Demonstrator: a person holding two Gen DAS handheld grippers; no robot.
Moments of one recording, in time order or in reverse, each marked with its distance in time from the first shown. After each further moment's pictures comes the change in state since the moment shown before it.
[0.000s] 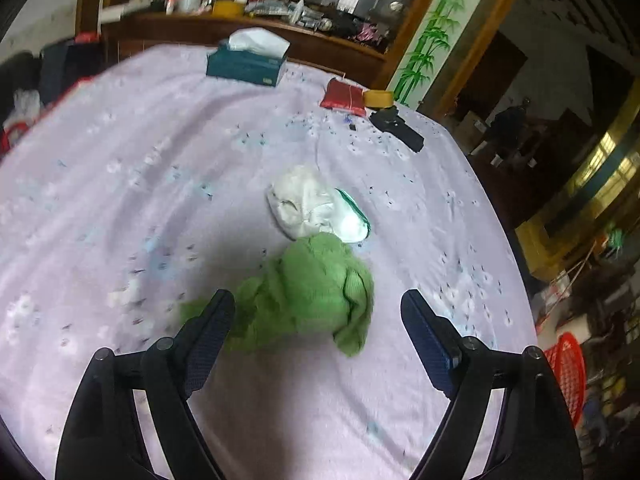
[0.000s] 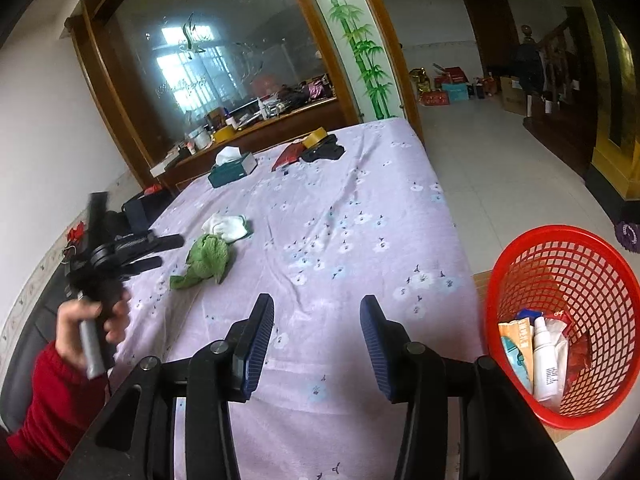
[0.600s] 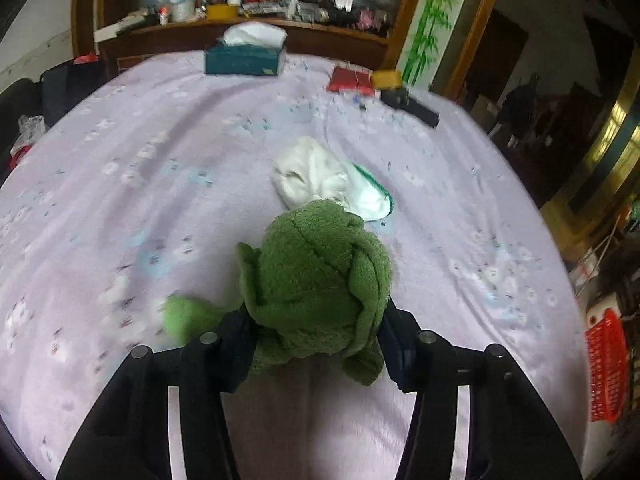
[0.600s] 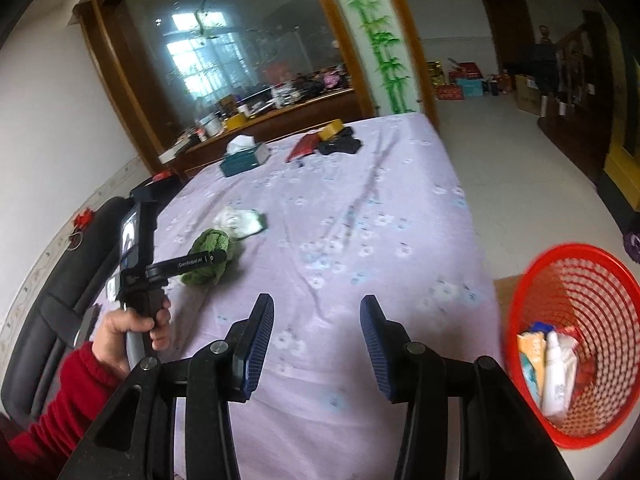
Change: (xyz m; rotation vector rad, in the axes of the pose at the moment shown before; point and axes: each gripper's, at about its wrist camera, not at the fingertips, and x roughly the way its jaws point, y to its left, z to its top) left arm 0.010 -0.004 -0.027 0.089 -0.043 0.106; right arm 0.019 0.021 0.022 -0.046 0.053 0.042
